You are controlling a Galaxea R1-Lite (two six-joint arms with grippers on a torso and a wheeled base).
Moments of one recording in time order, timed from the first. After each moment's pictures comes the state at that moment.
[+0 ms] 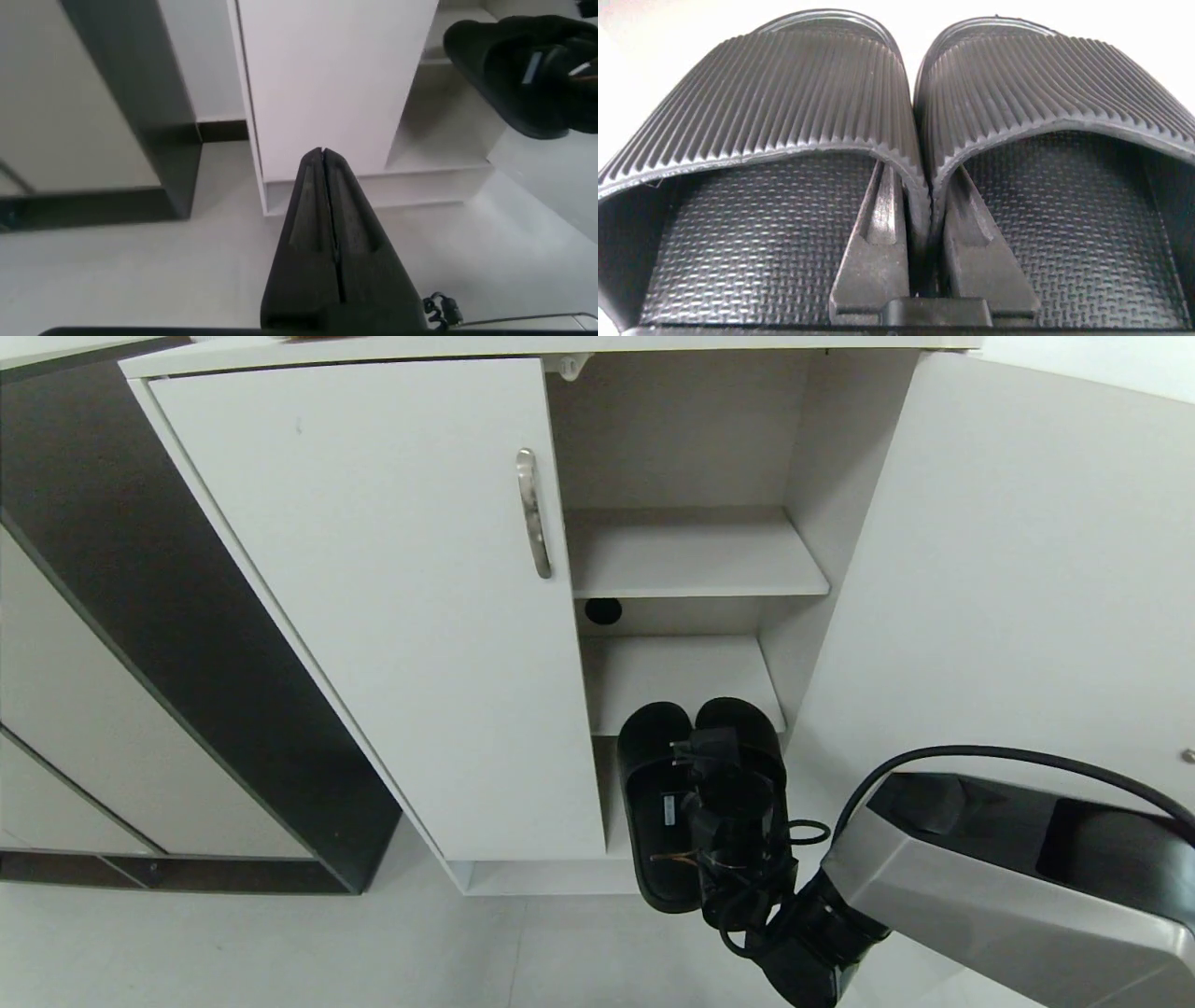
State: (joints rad) left arm 0.00 0.00 0.00 0.00 -0.04 0.02; right arm 0.79 2.40 -1.09 -1.32 -0.76 -0.02
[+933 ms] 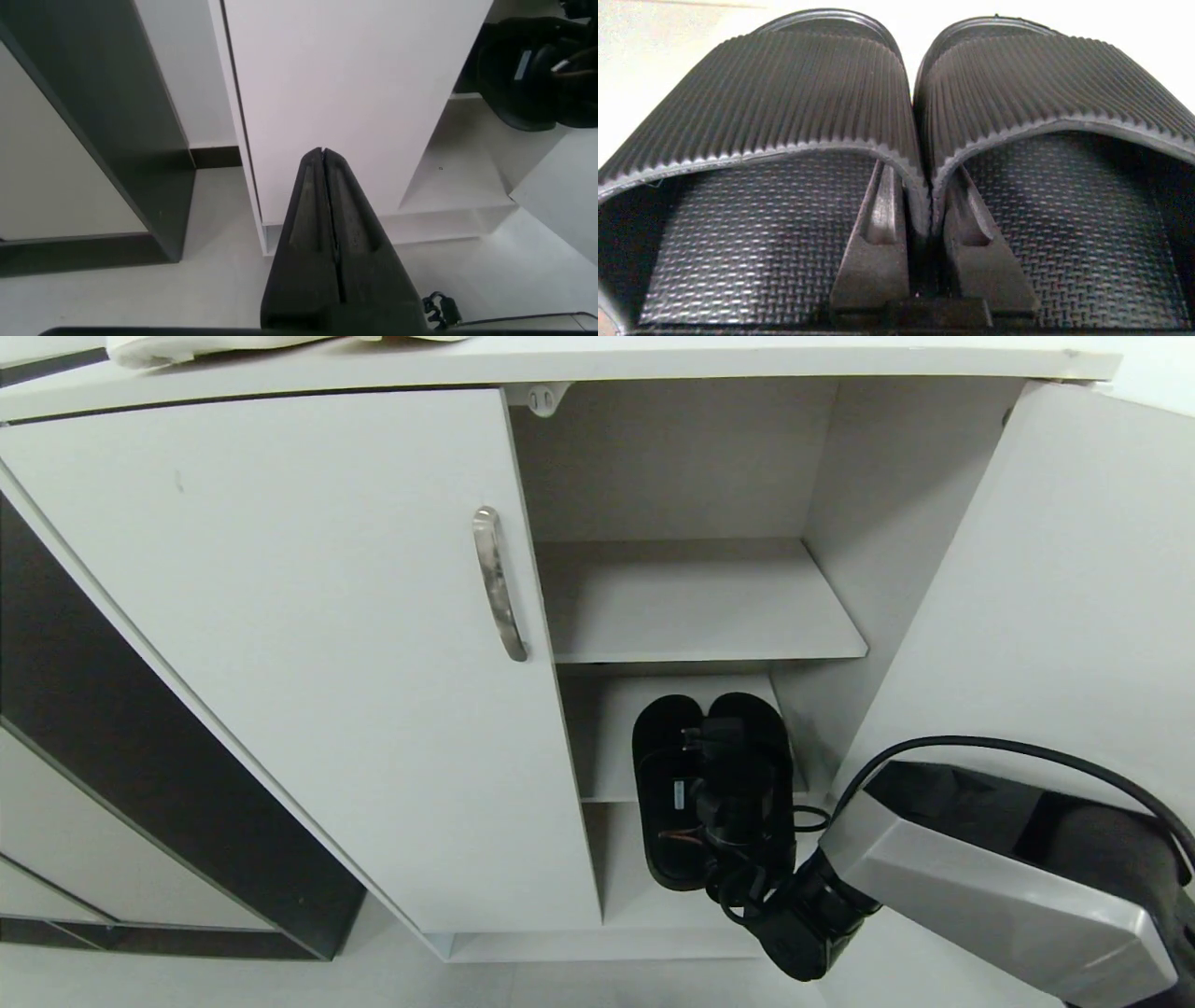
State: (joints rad) left arm 0.00 0.00 0.00 0.00 -0.04 0.01; right arm 0.74 2.45 -1.18 -1.27 -0.75 -0.02
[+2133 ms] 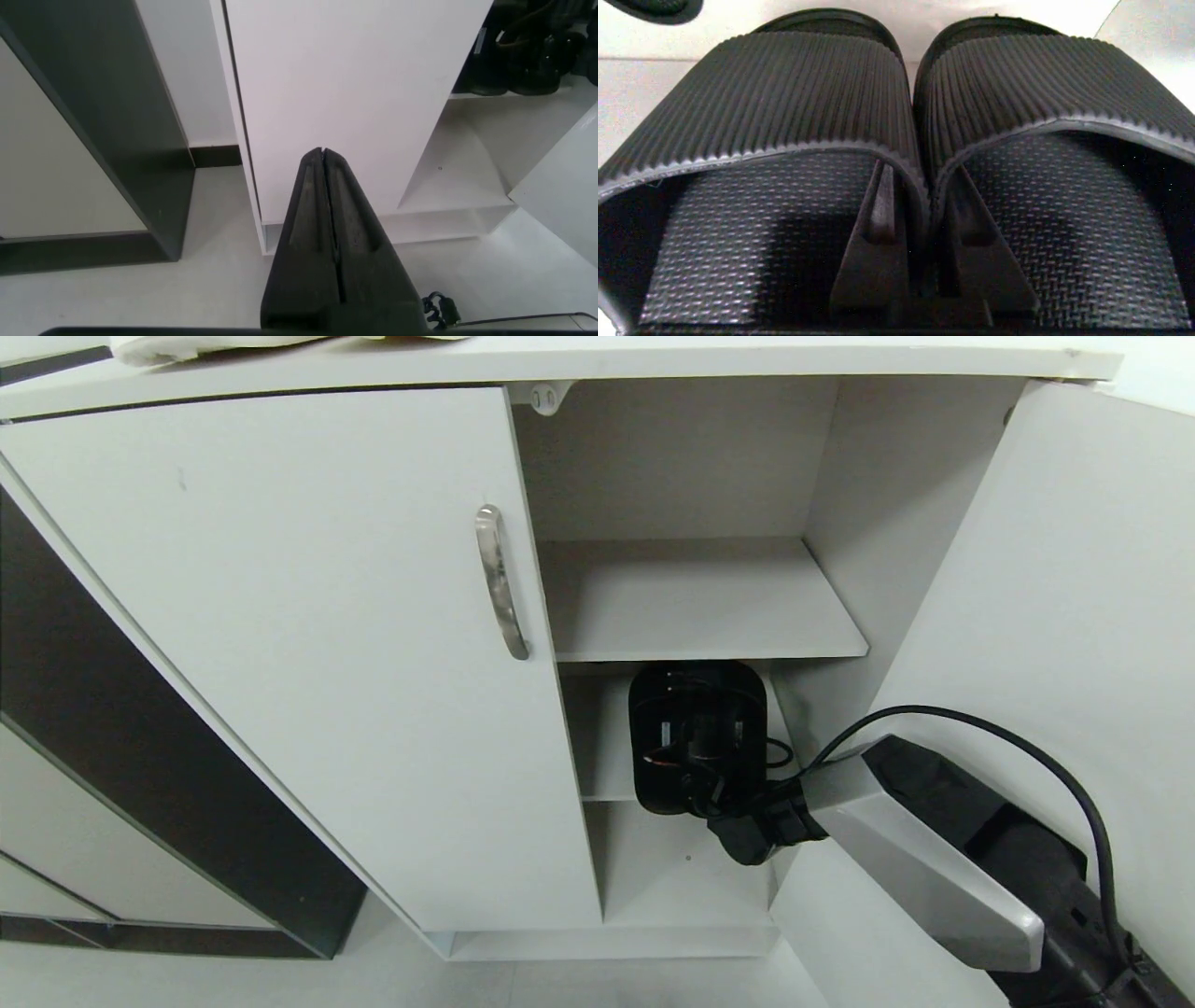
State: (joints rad) left arm 0.00 0.00 0.00 0.00 -0.04 0.01; right arm 0.64 2.62 -1.79 -0.82 -0.70 0.02
